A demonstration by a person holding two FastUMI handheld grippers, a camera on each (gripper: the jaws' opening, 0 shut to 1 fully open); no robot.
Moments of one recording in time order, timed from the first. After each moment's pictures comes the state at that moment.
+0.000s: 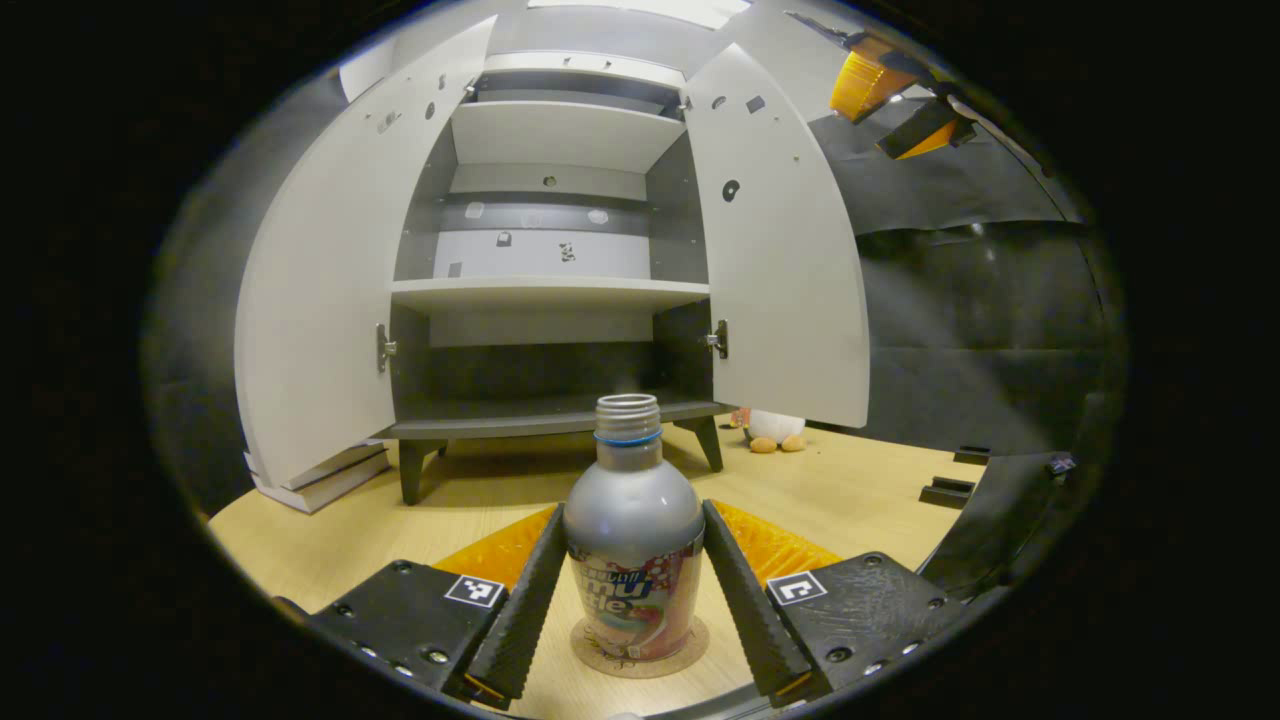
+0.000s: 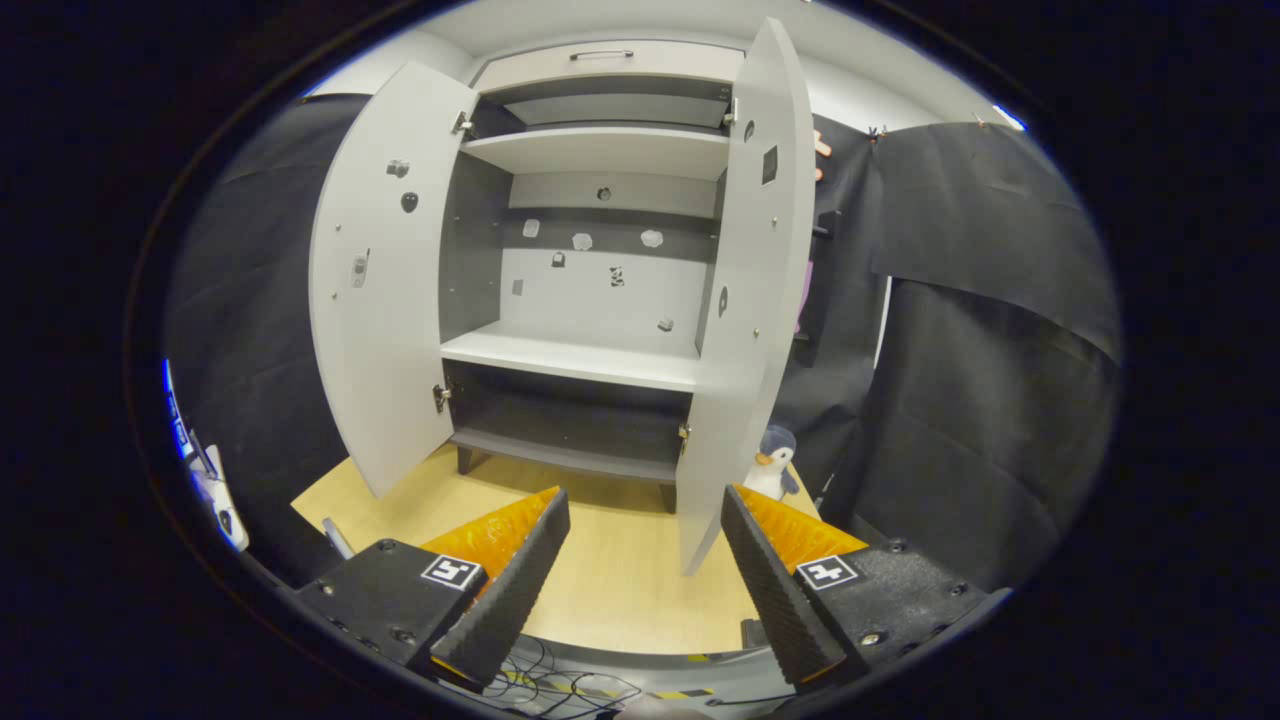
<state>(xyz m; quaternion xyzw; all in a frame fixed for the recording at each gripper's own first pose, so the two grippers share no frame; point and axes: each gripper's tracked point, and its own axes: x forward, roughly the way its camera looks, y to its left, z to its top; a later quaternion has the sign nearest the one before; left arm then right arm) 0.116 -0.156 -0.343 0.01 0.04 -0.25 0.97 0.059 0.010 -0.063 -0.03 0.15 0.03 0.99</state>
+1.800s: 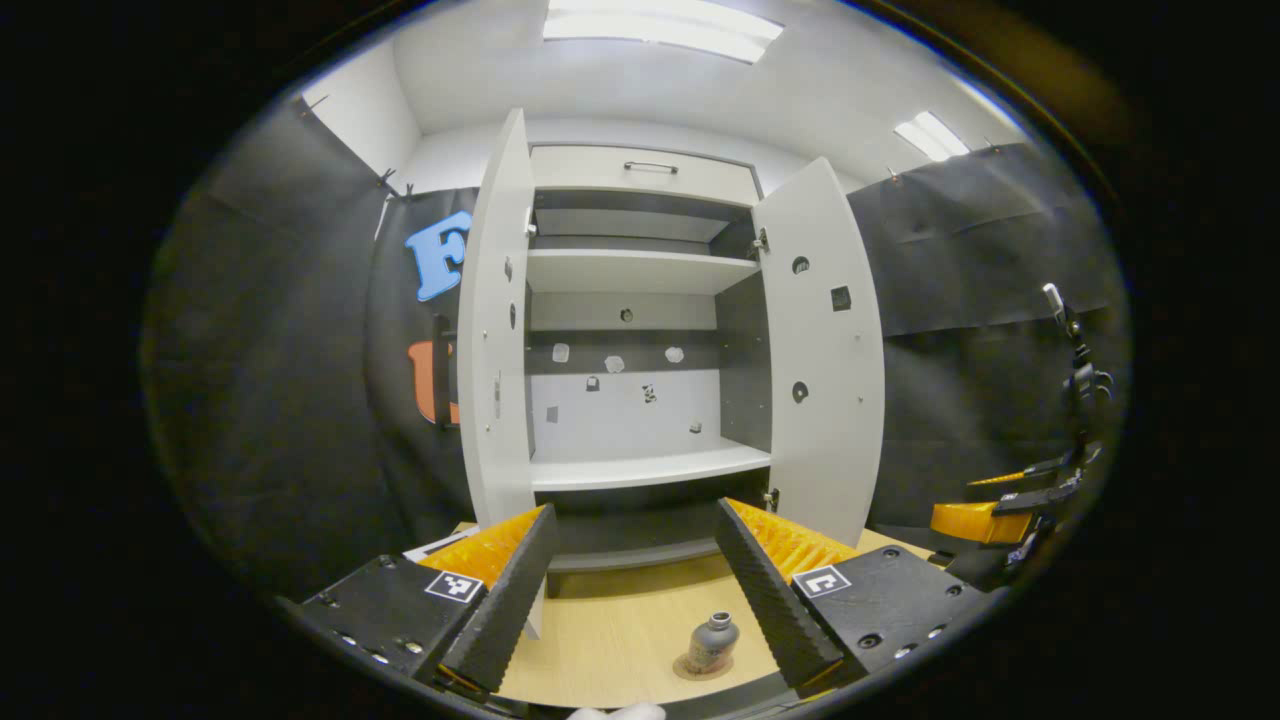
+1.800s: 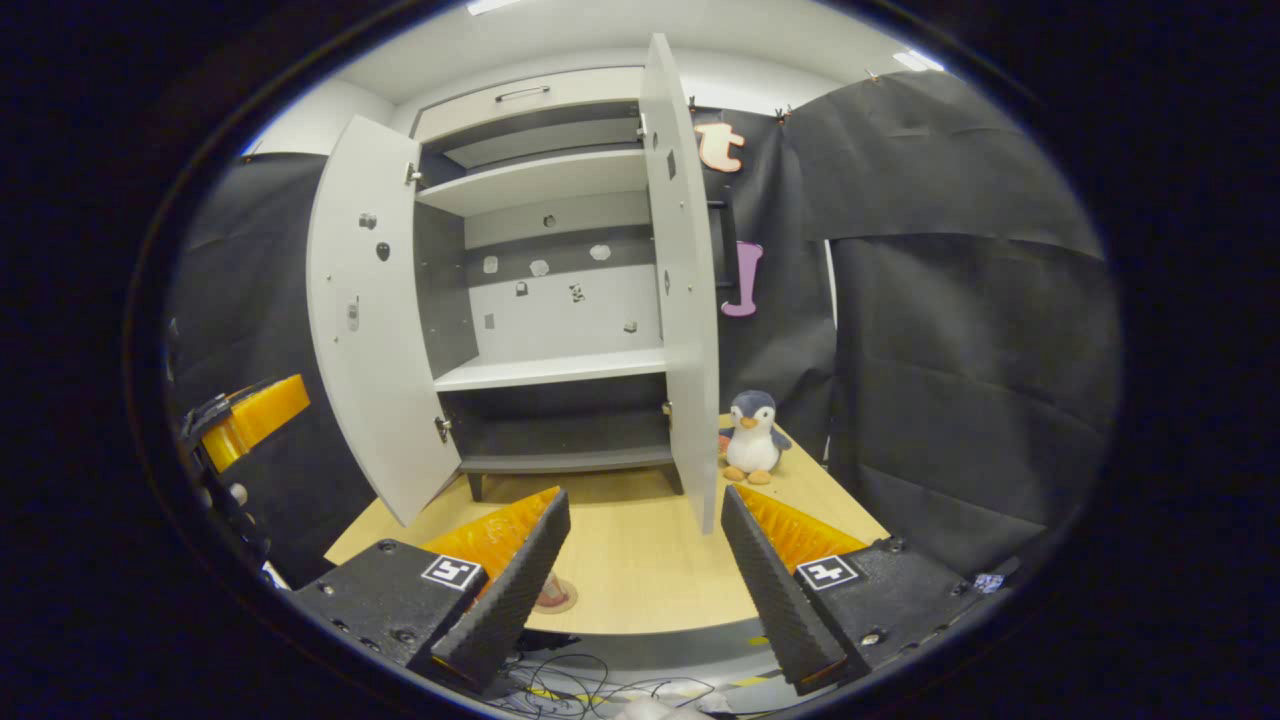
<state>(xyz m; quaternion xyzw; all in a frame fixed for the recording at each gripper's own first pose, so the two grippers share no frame) 0.045 -0.033 -0.037 0.01 0.00 -0.16 0.99 -0.008 -0.003 -0.100 0.08 0.11 -0.02 0.99</state>
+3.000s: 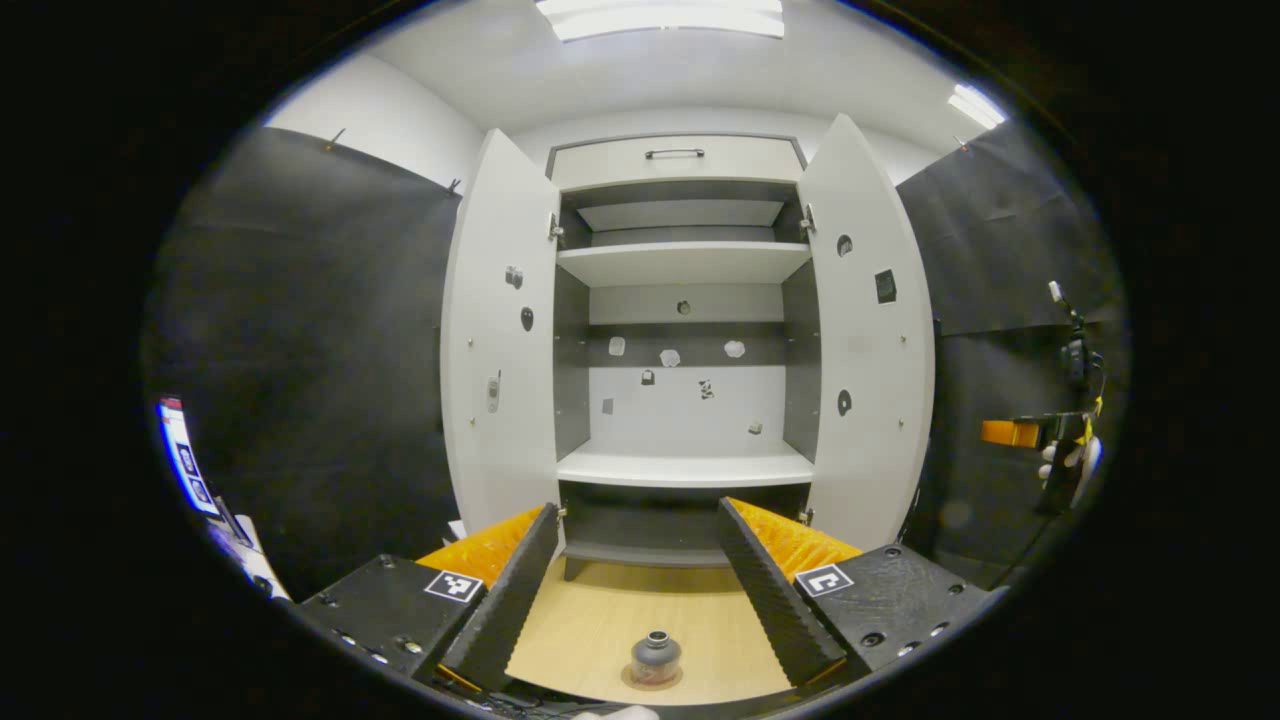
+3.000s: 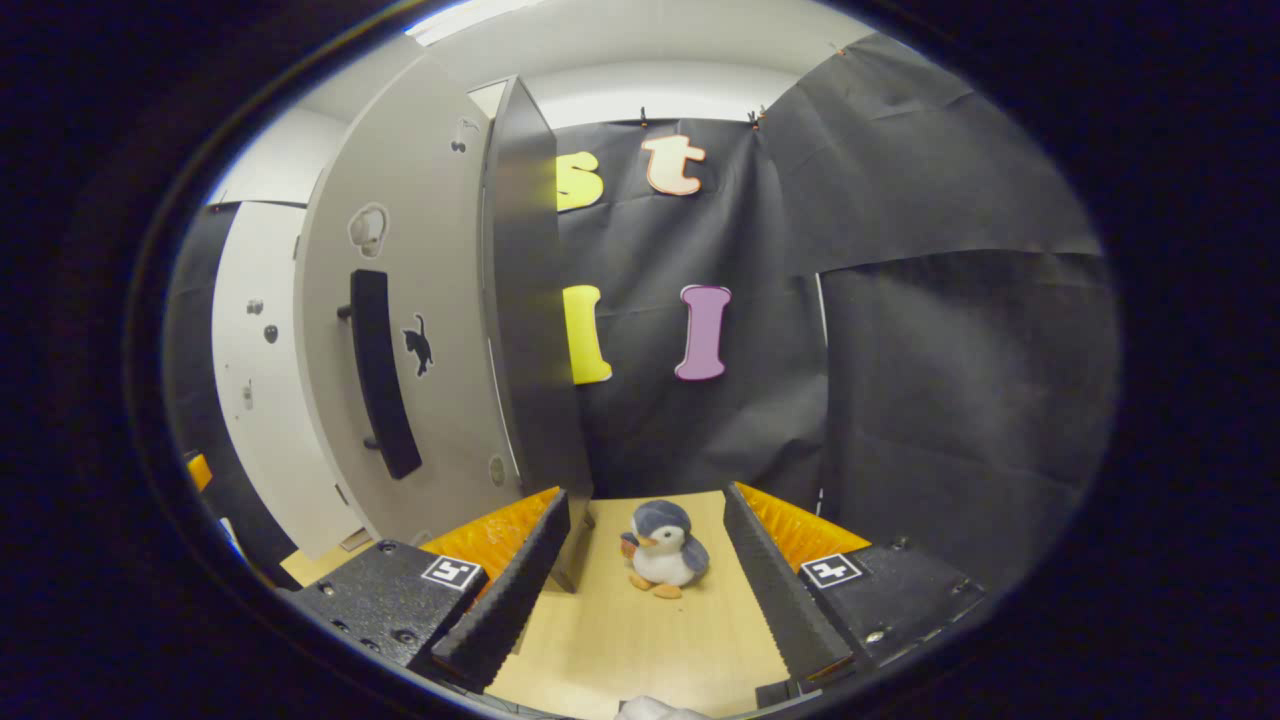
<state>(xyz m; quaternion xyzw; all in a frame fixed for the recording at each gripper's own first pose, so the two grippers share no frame) 0.046 -0.126 -0.019 0.01 0.02 0.03 1.00 0.197 -0.253 -0.008 0.09 0.04 0.05 0.99</state>
